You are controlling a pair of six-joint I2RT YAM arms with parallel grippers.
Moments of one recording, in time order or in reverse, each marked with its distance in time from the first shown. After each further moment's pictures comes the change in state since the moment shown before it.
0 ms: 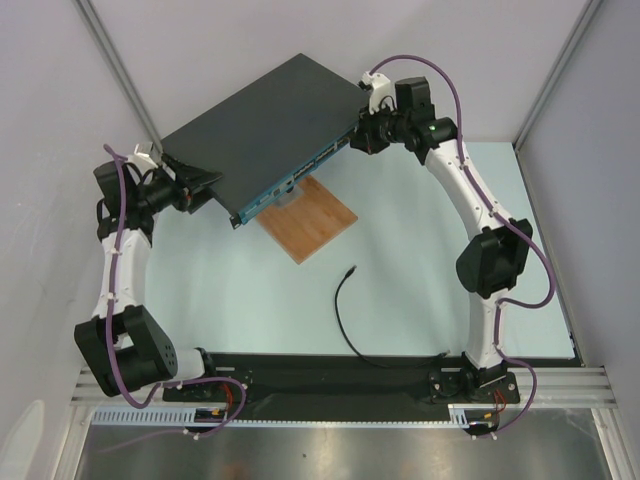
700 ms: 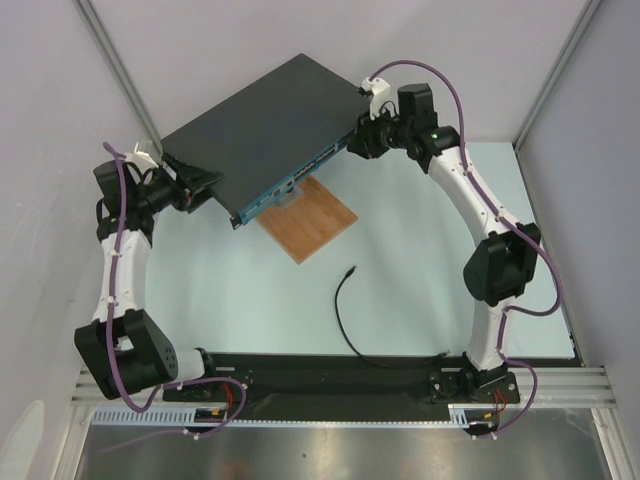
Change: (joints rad) left arm -0.005 -0.018 0.011 -0.033 -0.032 0.062; right arm 0.000 -0.068 -0.123 0.085 -0.022 -0.034
